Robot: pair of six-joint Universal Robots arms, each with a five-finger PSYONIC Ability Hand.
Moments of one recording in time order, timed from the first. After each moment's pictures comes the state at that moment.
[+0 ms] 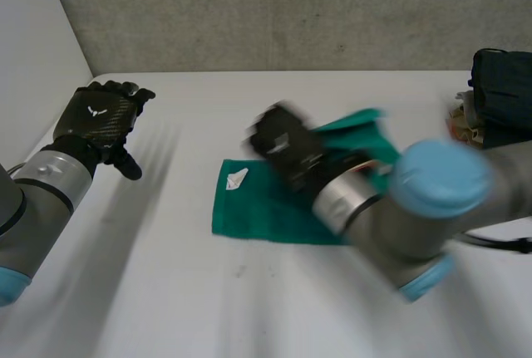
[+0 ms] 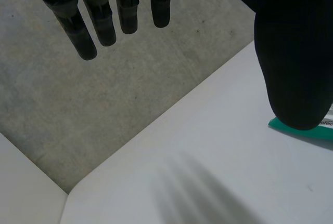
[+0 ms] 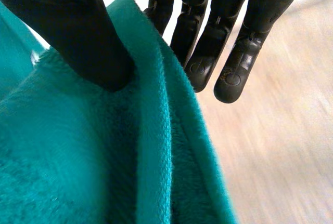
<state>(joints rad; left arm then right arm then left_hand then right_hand) 4.49 -1.71 -1.77 3.43 -1.41 3.49 2.21 -1.00 1.47 -0.52 1.18 2.21 0.19 0.21 0.22 0.21 0.05 1.00 1.19 1.19 1.19 0.98</state>
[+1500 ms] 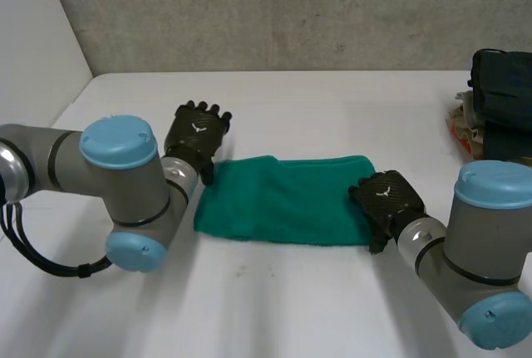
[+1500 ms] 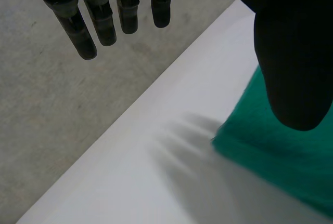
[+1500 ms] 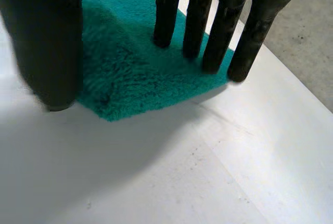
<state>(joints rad) 4.18 -2.24 -1.32 3.45 -1.63 3.59 1.96 -1.08 1.73 -0.25 1.45 2.61 0.20 0.21 0.22 0.21 0.05 0.45 0.50 0.51 0.51 0.32</state>
